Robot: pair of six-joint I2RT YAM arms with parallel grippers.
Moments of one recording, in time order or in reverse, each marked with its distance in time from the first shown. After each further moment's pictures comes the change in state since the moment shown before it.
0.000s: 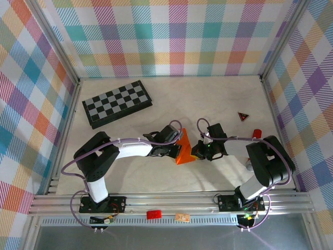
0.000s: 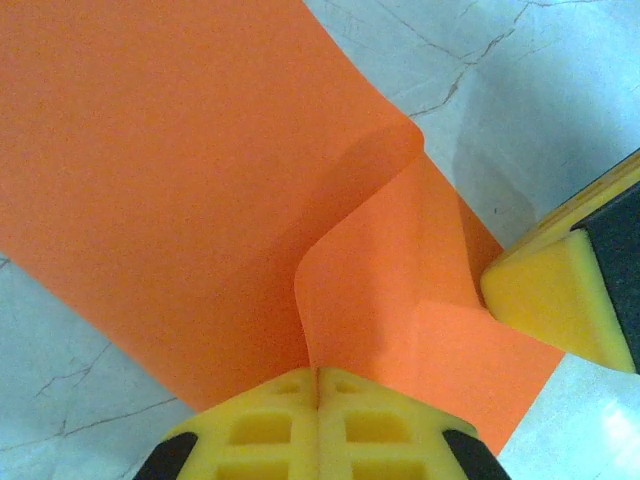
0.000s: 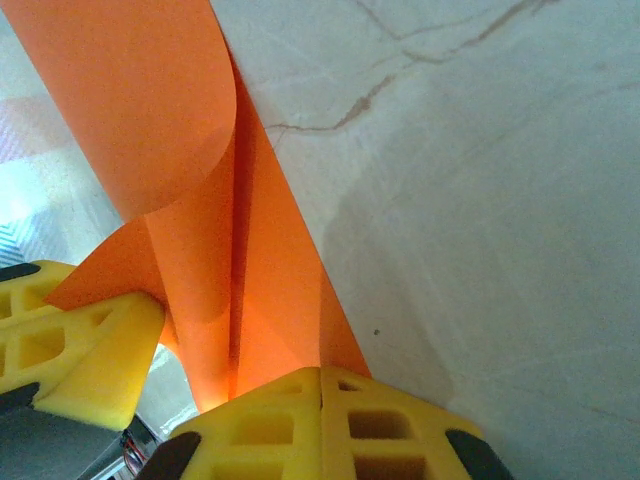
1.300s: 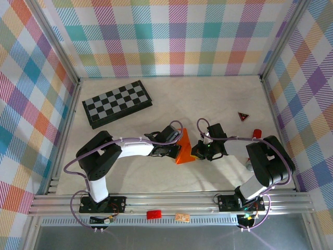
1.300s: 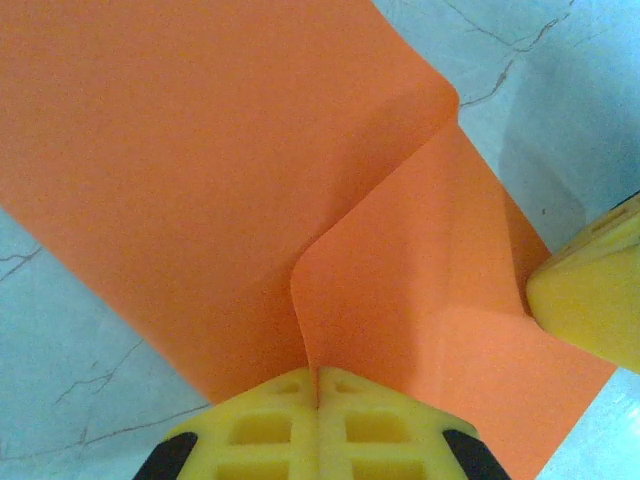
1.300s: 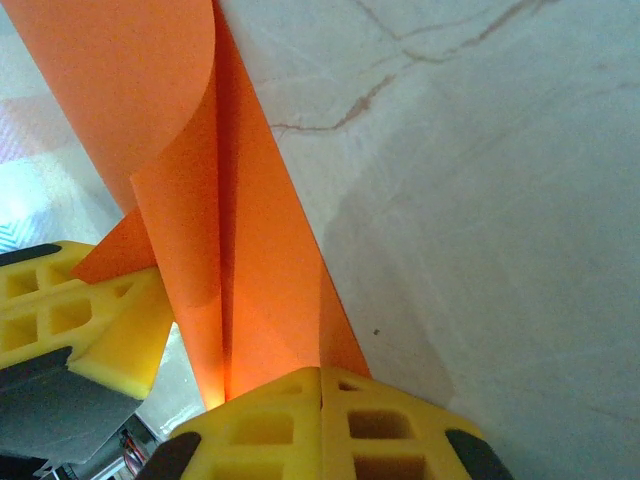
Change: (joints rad) left arm 0.000 0.026 0.014 -0.019 -0.031 0.002; right arm 0.000 0.000 0.000 0.000 0.000 0.000
